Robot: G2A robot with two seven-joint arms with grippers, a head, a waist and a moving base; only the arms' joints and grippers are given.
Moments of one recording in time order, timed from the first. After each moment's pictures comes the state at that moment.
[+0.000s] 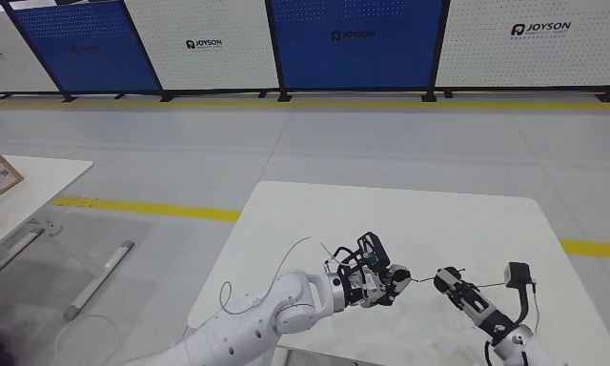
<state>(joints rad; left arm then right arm) 1.11 -1.09 -0.71 -1.68 0.87 -0.34 -0.16 -1.64 -1.04 1.38 -1.75 0.18 -0.19 0.48</state>
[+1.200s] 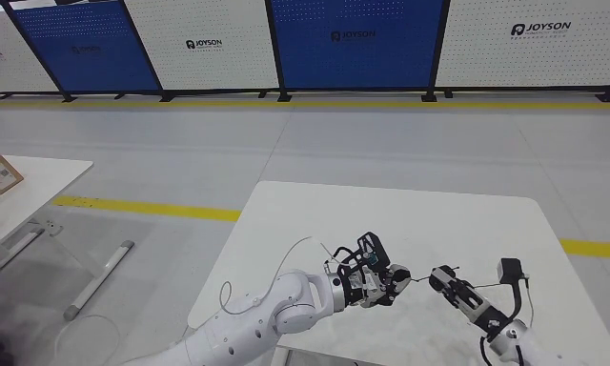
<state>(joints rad) 1.11 -1.09 -0.71 -1.68 0.87 -0.34 -0.16 -1.60 -1.05 1.37 -1.74 0.15 -0.16 0.51</state>
